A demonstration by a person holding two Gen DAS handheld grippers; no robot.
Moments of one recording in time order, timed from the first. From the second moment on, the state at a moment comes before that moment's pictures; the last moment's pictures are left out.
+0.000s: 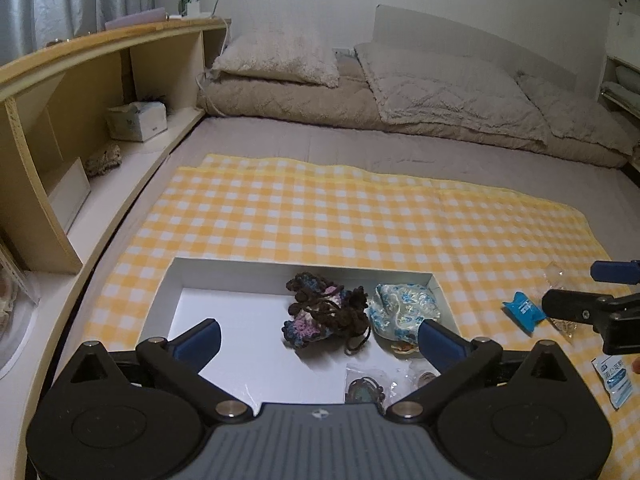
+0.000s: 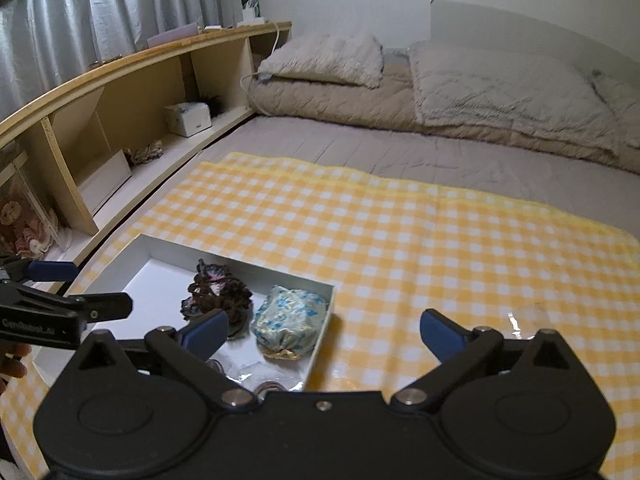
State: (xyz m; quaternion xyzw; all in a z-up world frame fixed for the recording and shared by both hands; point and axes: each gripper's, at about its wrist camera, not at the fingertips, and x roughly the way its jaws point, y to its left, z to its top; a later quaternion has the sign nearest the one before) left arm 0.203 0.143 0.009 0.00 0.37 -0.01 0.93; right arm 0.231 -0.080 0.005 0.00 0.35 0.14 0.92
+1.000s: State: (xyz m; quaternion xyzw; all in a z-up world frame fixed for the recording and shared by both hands) left arm 0.199 -0.006 -0.002 0.10 0.36 -0.17 0.91; right arm 0.177 -0.259 0.018 0.04 0.30 -0.03 0.95
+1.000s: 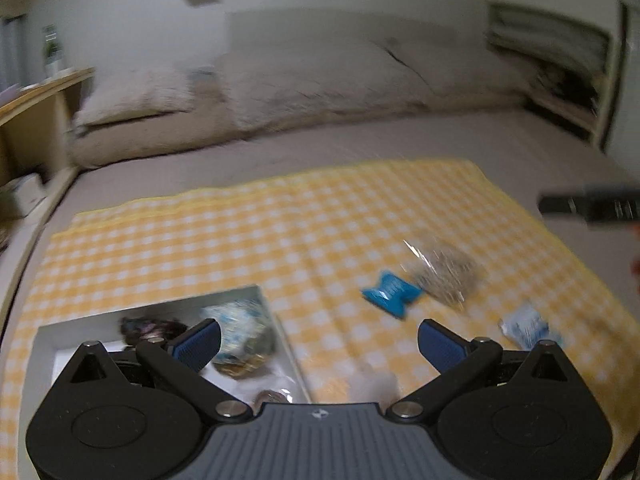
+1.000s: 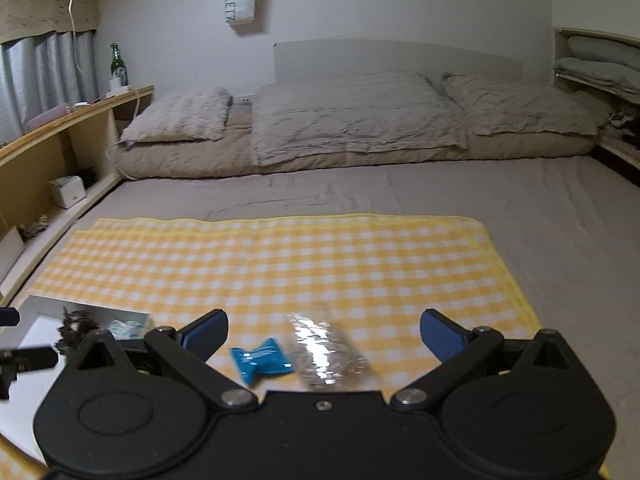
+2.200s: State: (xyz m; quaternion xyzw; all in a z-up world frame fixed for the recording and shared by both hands) left arm 0.256 -0.066 -0.125 0.27 0.52 -0.34 0.73; right arm 0.291 -0.245 -0.088 -0.18 0.42 0.11 0.88
